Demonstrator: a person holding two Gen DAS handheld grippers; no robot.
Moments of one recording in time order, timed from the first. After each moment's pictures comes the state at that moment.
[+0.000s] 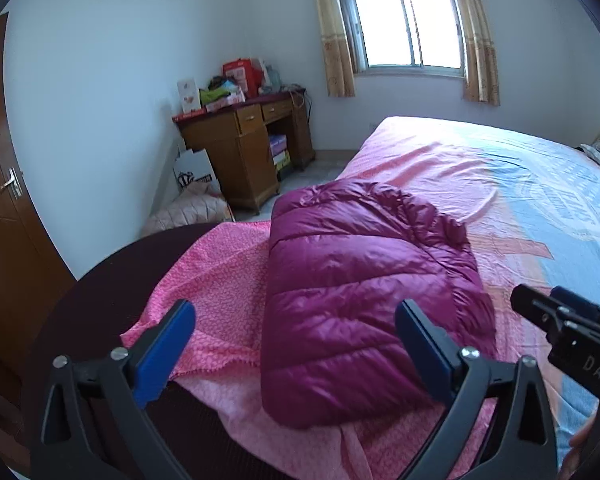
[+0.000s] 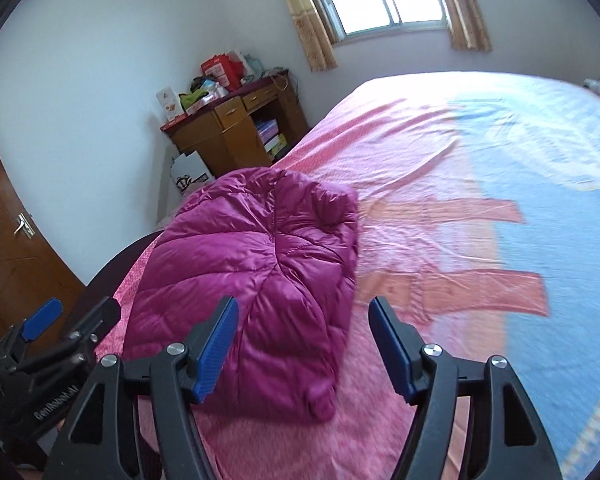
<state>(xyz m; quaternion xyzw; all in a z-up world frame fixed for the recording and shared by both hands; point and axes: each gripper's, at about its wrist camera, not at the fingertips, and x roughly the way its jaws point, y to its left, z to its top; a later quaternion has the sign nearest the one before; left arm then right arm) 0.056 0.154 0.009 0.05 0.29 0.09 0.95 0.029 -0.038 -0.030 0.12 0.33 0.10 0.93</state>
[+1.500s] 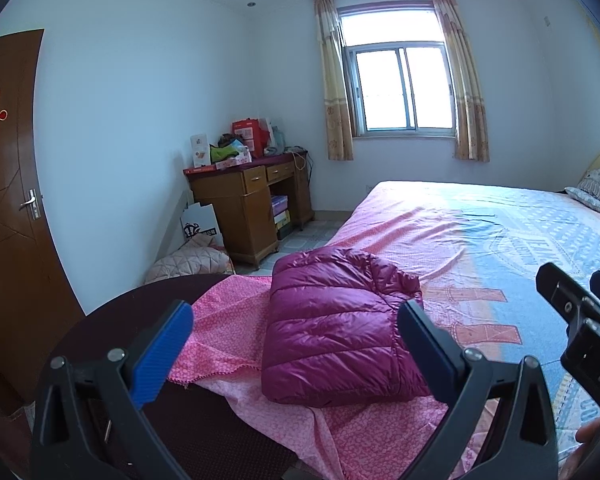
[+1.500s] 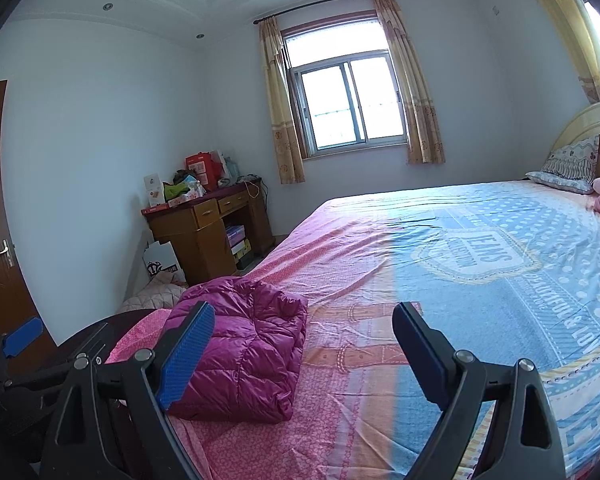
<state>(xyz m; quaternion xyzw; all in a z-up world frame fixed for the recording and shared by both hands) -0.034 0.122 0.056 0.03 0.17 0.09 0.98 -0.100 -0.058 0.060 0.08 0.14 0.01 0.99</state>
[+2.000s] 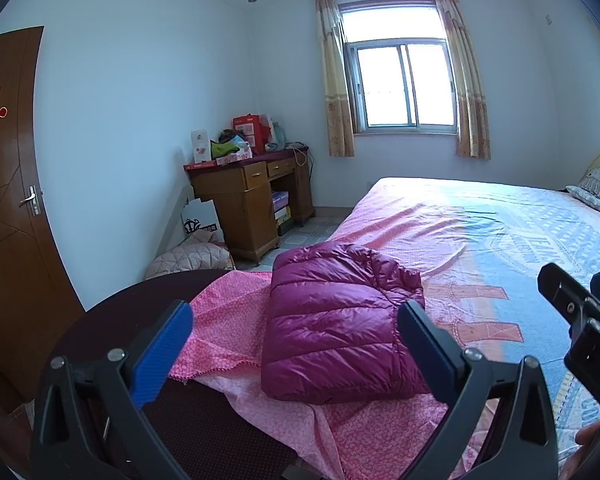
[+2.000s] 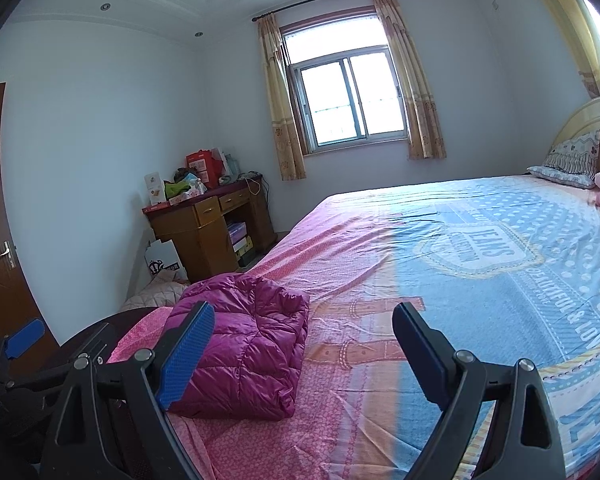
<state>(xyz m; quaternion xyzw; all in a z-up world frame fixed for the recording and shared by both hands) -0.031 0.125 0.054 0.03 0.18 0.09 0.98 -0.098 -0.057 0.057 0.08 0.15 0.02 0.99</state>
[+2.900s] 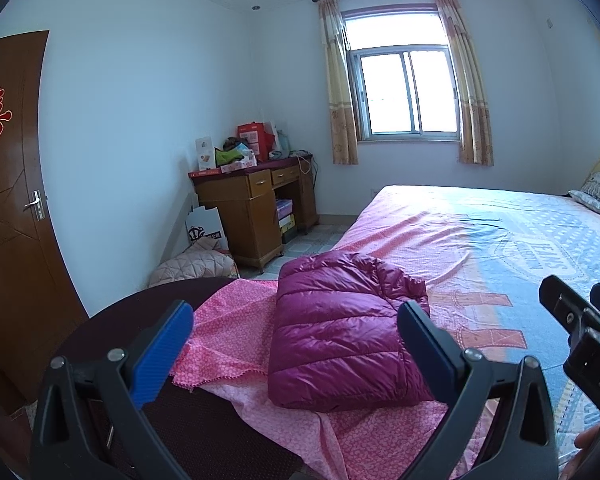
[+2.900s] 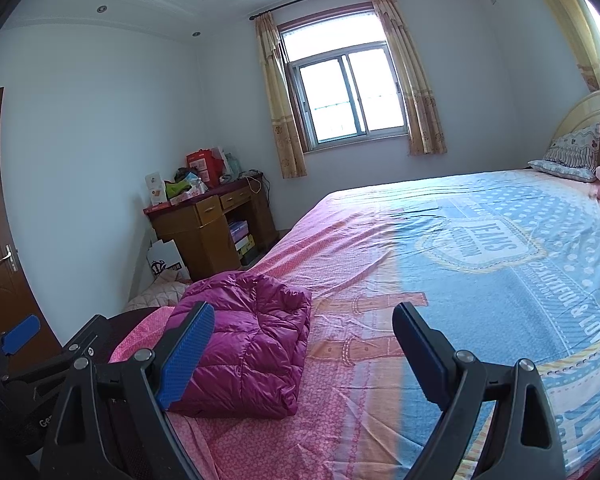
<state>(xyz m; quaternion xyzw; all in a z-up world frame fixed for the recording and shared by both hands) -0.034 0.128 0.058 0.03 0.17 0.10 0.98 -0.098 -0.057 0.054 0.09 0.15 0.02 0.98</state>
